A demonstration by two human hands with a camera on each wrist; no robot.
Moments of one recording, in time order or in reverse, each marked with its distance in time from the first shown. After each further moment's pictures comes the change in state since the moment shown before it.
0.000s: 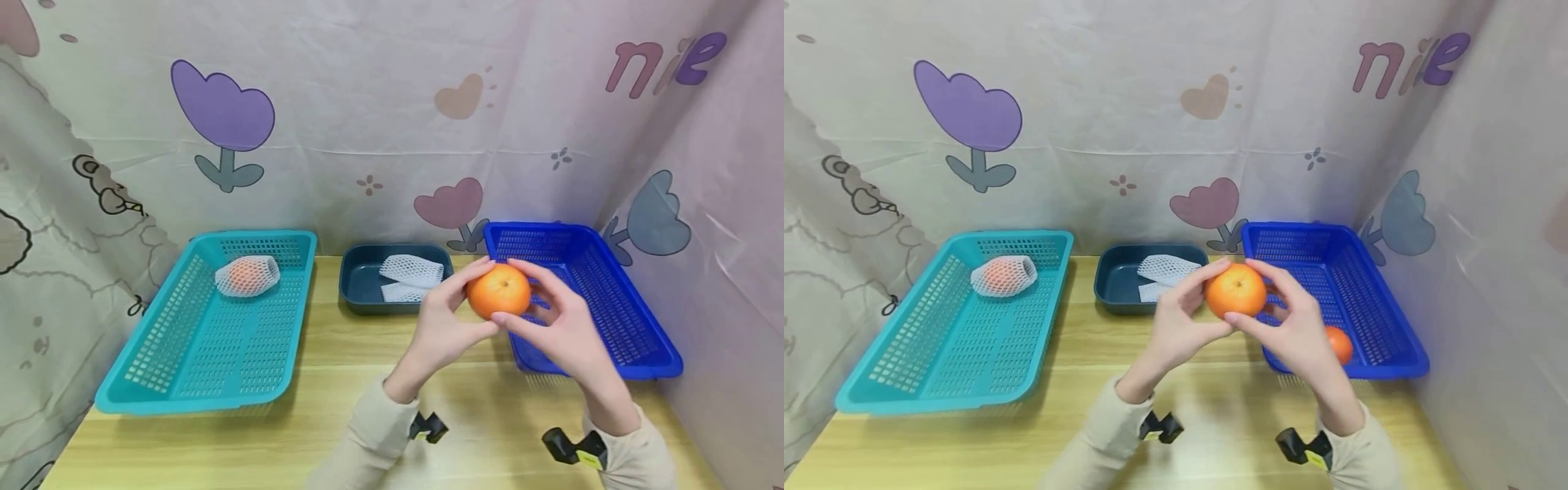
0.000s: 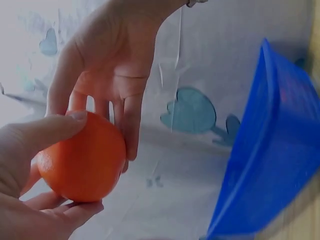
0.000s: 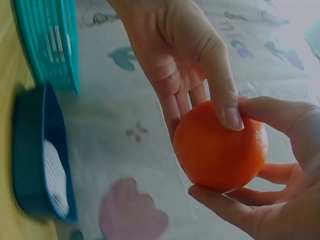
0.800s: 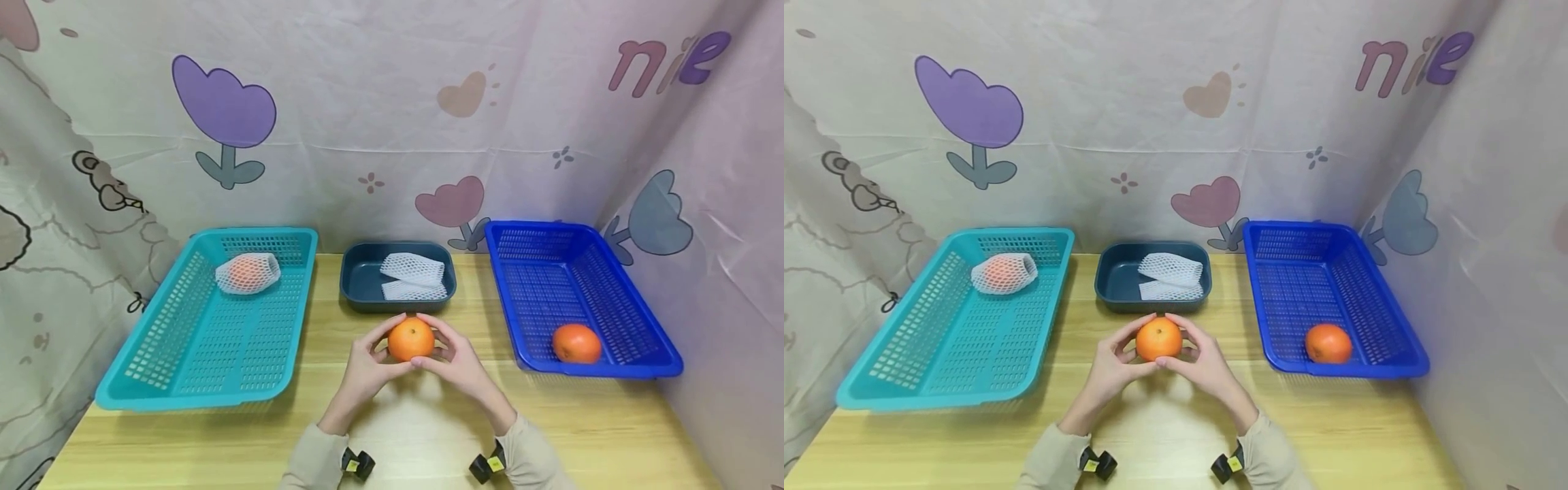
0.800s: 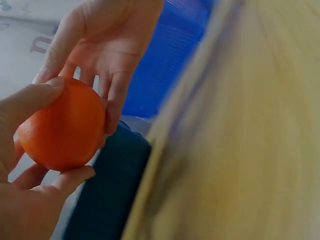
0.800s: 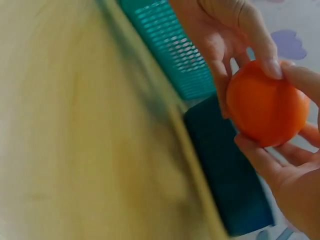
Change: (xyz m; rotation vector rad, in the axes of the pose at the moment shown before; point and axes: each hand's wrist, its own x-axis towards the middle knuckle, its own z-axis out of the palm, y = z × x) left_hand -0.111 -0.056 -0.095 0.022 0.123 -0.447; right_hand -0.022 0.112 0.135 0.375 -0.260 0.047
